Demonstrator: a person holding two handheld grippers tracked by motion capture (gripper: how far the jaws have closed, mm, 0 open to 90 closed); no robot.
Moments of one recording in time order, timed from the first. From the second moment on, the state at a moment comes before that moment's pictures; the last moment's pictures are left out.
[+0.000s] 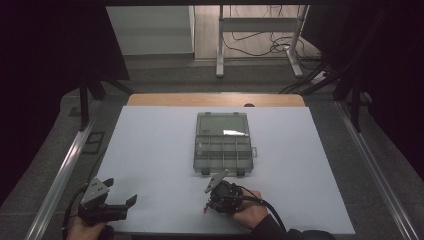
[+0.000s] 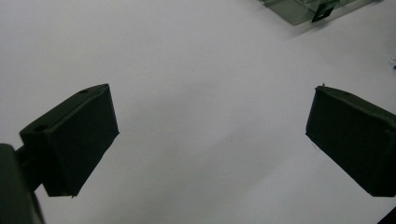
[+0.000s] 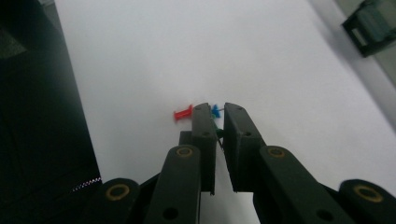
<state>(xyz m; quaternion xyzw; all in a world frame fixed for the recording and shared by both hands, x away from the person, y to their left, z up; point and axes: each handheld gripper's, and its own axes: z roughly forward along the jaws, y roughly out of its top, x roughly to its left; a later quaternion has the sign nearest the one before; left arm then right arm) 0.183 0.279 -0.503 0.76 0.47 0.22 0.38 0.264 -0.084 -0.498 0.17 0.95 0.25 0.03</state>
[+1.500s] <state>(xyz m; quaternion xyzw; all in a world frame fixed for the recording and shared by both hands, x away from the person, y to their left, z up) 0.185 0.279 -0.503 0.76 0.47 0.21 0.38 0.324 -0.102 -0.467 0.24 0.92 0.30 0.07</state>
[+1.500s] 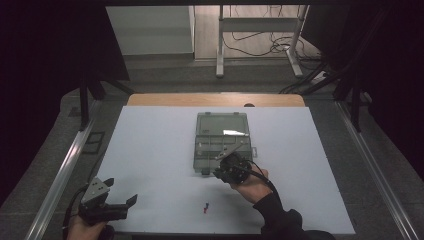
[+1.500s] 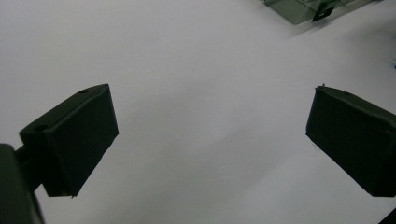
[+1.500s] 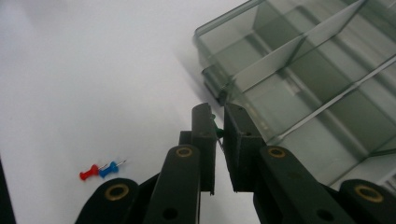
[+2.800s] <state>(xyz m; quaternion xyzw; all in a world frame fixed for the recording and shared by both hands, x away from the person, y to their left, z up) 0.185 0.279 -0.503 0.76 0.47 0.21 0.38 0.382 -0.091 -0.468 0.28 0.91 0.29 0.11</state>
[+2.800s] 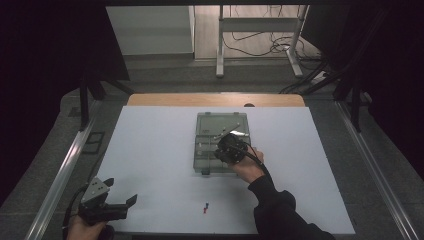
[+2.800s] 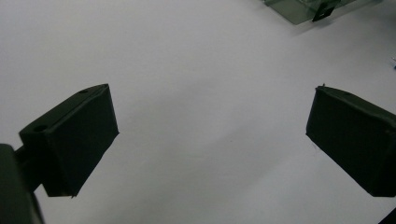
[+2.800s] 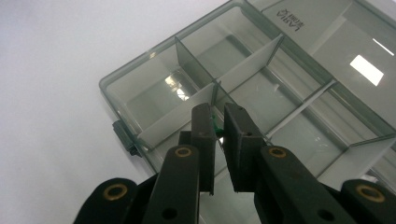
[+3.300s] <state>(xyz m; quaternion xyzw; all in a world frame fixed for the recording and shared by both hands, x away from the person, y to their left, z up) 0.185 0.279 -0.503 0.76 0.47 0.21 0.38 0.378 -0.088 -0.472 0.27 0.91 0.28 0.11</state>
